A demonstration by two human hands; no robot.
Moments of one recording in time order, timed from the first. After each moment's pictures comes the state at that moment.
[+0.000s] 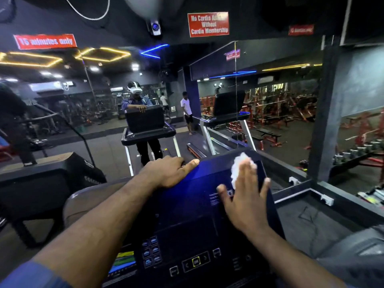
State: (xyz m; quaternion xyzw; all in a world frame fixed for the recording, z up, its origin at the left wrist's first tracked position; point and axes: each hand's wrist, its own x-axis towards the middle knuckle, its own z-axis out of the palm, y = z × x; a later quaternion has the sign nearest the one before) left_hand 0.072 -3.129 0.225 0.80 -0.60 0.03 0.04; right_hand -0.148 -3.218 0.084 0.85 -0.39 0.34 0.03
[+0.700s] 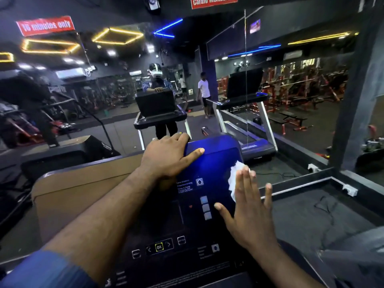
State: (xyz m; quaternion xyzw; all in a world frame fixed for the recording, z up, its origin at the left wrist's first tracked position) left_hand -0.006 -3.191 0.194 0.78 -0.58 0.25 0.03; right_hand -0.228 -3.262 0.016 0.85 -0.40 0.34 0.01
